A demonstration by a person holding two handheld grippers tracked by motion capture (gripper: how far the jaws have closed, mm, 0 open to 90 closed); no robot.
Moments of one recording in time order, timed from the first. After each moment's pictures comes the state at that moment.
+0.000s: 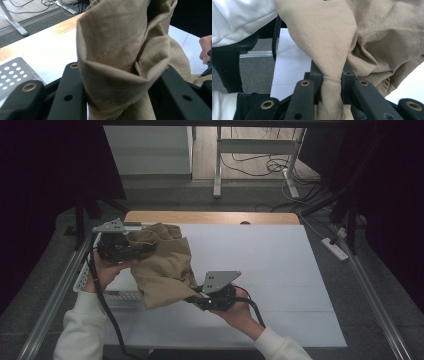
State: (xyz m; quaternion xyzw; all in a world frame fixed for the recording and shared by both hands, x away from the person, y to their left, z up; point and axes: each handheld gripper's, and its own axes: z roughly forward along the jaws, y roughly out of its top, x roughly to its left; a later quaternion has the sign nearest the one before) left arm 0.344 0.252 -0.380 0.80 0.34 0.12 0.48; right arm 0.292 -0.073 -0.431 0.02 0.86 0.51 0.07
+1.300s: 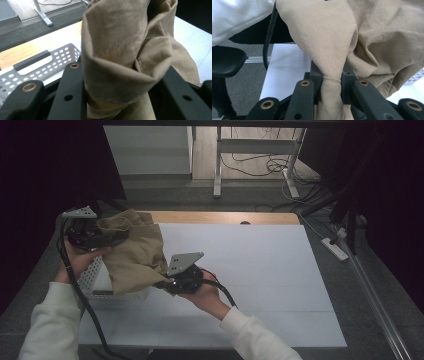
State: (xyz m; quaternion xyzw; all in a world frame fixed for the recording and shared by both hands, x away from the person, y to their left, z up) left arm 0.362 0.324 -0.366 0.78 0.41 0.15 0.45; right arm 0.323 0.009 -0.419 0.00 0.86 0.51 0.05
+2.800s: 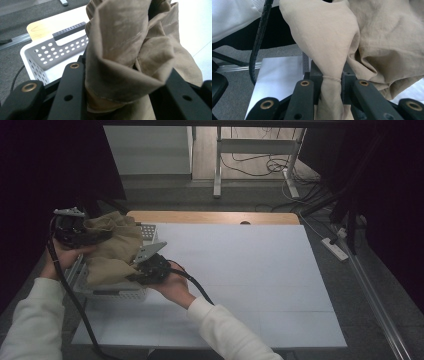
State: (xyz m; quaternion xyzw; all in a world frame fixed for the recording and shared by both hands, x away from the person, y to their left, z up) left arm 0.388 0.380 -0.394 0.78 0.46 0.14 0.39; right arm 0.353 0.097 -0.440 0.03 0.87 0.50 0.01
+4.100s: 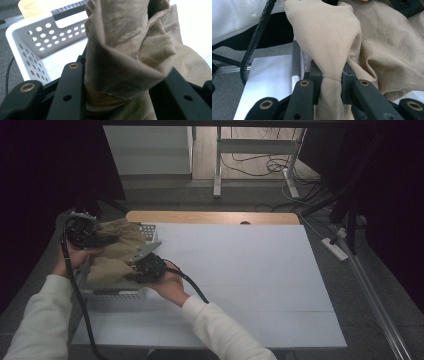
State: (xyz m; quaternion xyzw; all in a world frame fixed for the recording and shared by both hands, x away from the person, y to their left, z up) left arm 0.421 0.382 -0.434 0.79 0.49 0.10 0.36; right arm 0.366 0.114 -0.460 0.05 0.87 0.49 0.00
